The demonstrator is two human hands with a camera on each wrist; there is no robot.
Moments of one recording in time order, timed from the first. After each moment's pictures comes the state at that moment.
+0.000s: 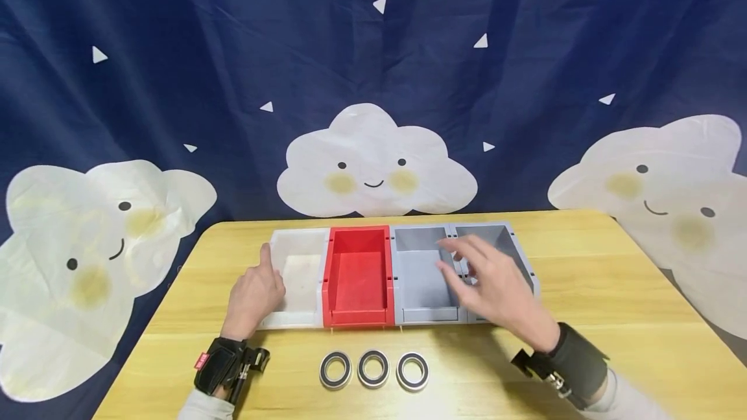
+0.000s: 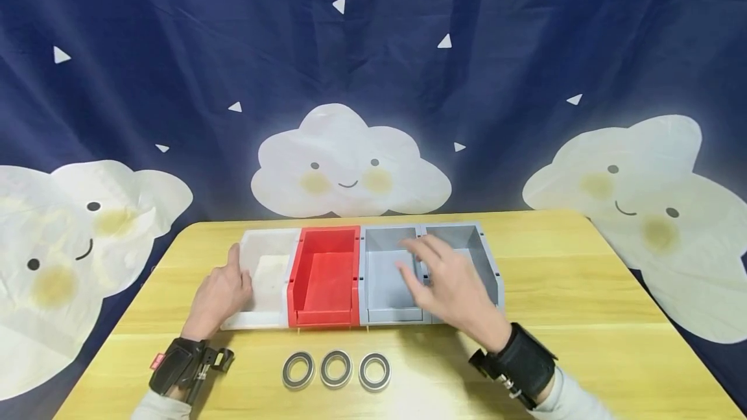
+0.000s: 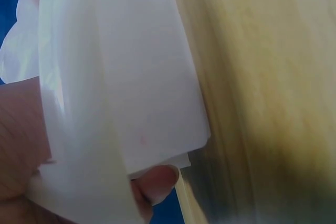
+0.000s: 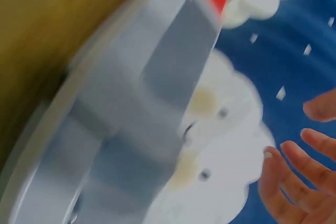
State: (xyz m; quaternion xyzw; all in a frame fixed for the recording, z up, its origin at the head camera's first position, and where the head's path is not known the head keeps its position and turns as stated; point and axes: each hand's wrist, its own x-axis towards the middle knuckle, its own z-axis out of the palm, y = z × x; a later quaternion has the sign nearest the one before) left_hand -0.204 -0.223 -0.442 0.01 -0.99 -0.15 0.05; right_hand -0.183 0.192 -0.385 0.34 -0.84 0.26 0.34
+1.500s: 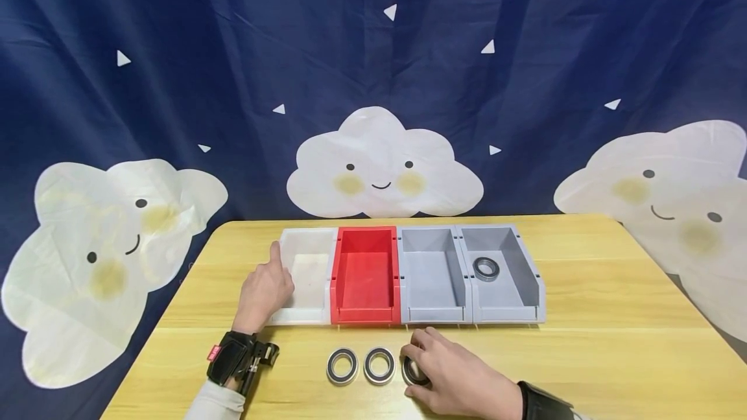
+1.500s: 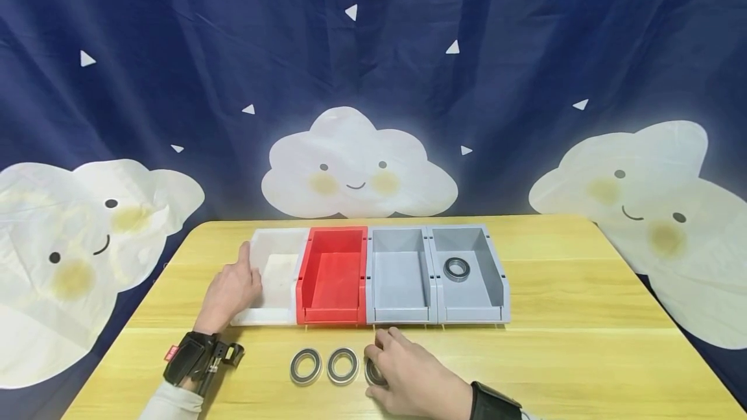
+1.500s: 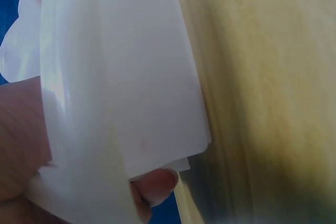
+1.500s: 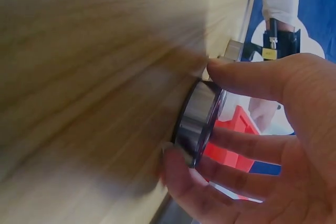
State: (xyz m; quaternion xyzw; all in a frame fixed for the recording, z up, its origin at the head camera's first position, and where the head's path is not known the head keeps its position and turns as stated) left_hand -0.206 -0.223 -0.443 0.01 -0.99 -0.15 0.06; right_hand -0.101 0.131 -0.441 0.41 -0.91 0.10 -0.01
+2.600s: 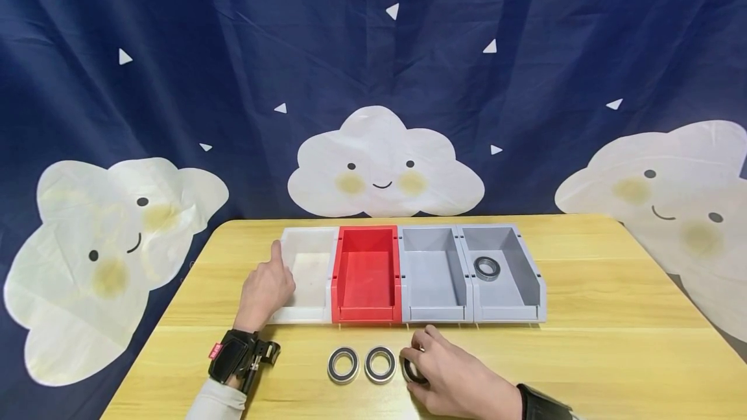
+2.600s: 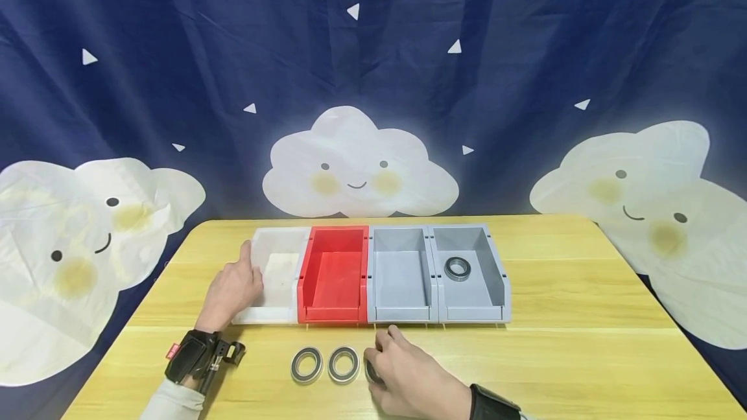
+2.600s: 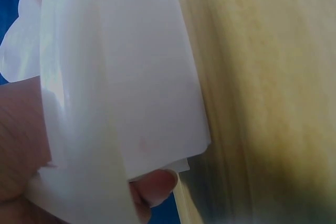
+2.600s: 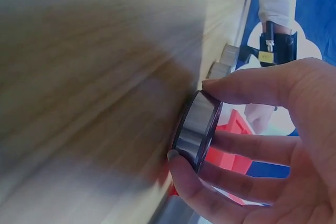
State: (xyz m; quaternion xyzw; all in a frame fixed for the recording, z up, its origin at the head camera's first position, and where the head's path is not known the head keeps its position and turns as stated) left_hand -0.207 -0.223 -0.445 0.01 -0.99 -0.15 0.07; right_hand -0.099 0.129 -0.442 0.42 -0.90 0.10 0.04
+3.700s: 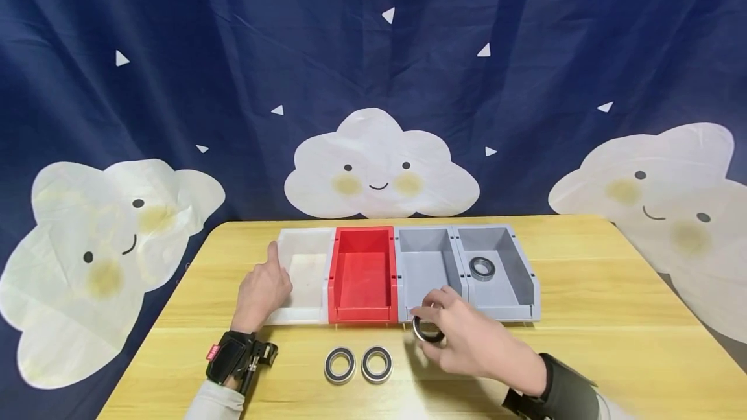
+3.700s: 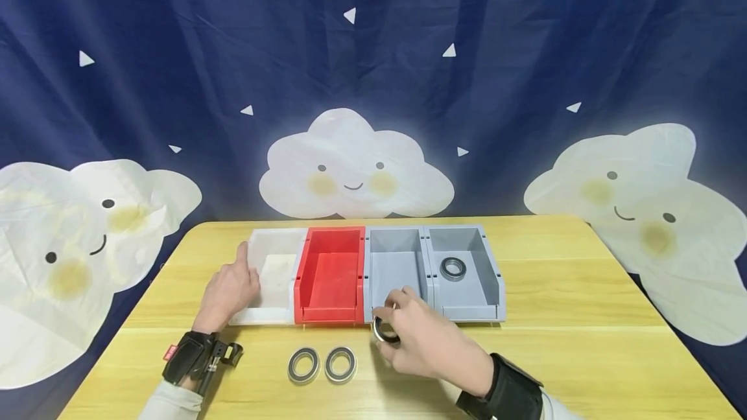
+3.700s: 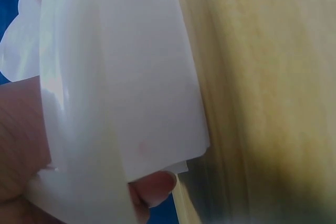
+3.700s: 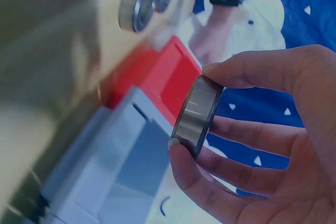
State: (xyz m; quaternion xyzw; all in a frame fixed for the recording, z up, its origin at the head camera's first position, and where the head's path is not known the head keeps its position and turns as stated) left_hand -0.206 -0.223 -0.444 0.01 -0.99 -0.14 0.07; right_hand -0.118 0.151 -0.388 0.40 -0.90 0.13 0.12
